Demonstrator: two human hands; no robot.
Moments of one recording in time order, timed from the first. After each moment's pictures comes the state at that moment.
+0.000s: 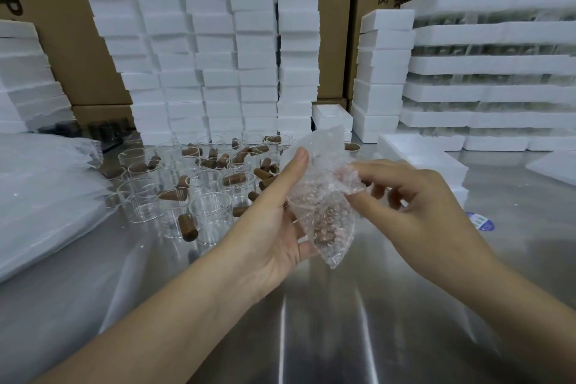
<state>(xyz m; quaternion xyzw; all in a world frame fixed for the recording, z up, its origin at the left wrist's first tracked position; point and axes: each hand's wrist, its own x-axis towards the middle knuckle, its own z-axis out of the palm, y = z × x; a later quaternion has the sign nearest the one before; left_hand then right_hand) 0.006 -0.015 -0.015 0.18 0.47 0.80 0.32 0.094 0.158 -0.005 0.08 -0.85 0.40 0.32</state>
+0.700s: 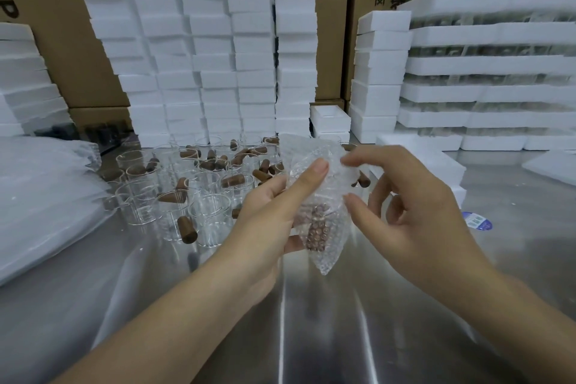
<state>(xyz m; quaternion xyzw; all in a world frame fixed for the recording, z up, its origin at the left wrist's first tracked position) 0.014 -0.017 -0.013 0.21 0.61 0.74 0.18 0.097 0.154 -0.013 0.11 -0.85 0.30 0.42</state>
